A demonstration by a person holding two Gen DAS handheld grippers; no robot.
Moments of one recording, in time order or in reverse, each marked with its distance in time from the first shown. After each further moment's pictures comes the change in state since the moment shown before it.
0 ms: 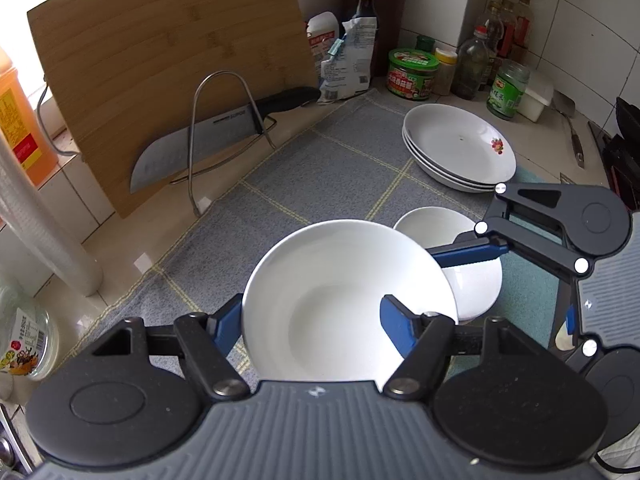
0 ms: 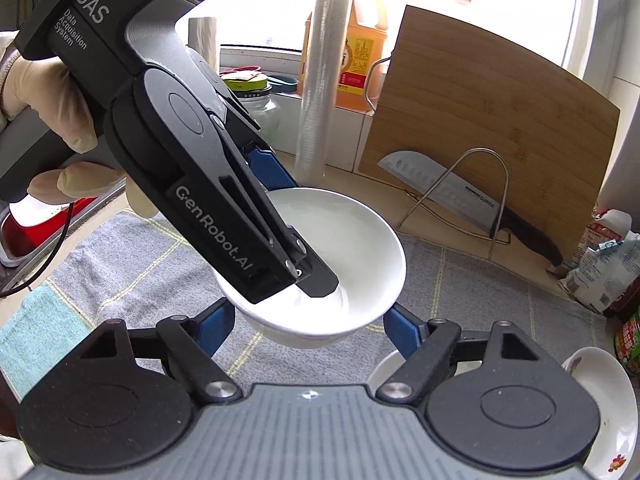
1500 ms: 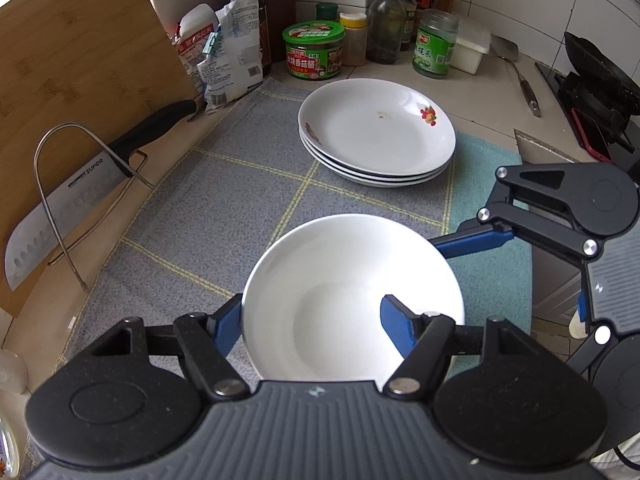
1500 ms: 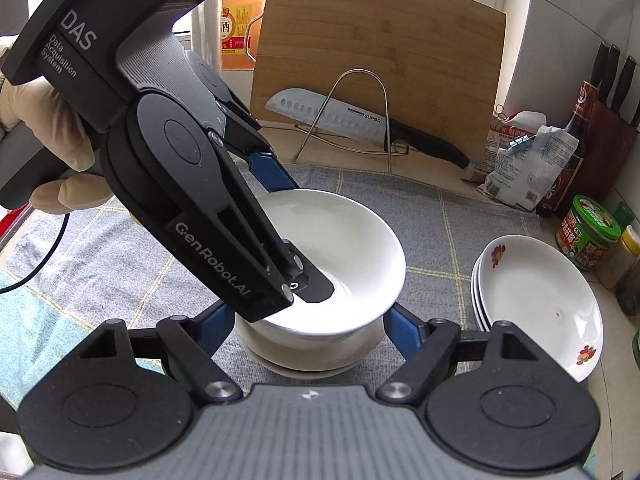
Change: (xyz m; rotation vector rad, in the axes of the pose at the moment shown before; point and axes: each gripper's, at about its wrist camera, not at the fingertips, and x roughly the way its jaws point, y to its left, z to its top) left arm 0.068 -0.079 0.043 0.212 0.054 -0.104; right arm -0.028 -0.058 -0.054 0.186 0.074 -0.127
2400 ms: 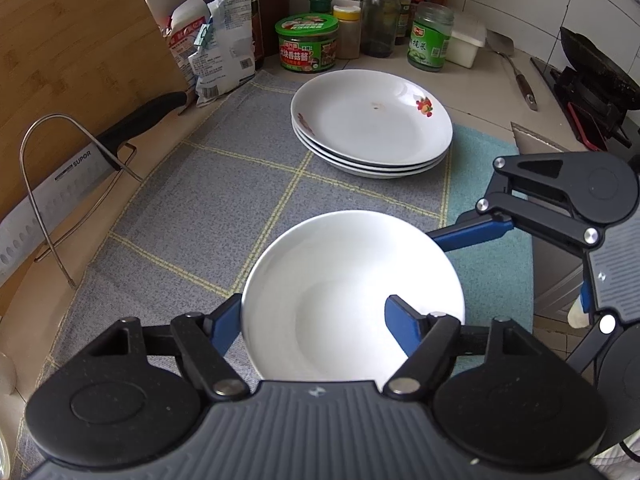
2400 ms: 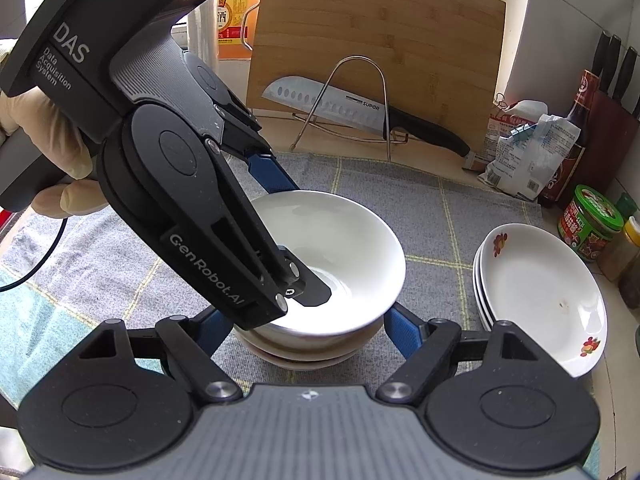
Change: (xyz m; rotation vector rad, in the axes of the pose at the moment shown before) left arm 0.009 0.000 -0.005 -0.002 -0.007 -0.020; right arm 0.005 -0.001 -0.001 0.008 0.022 0.010
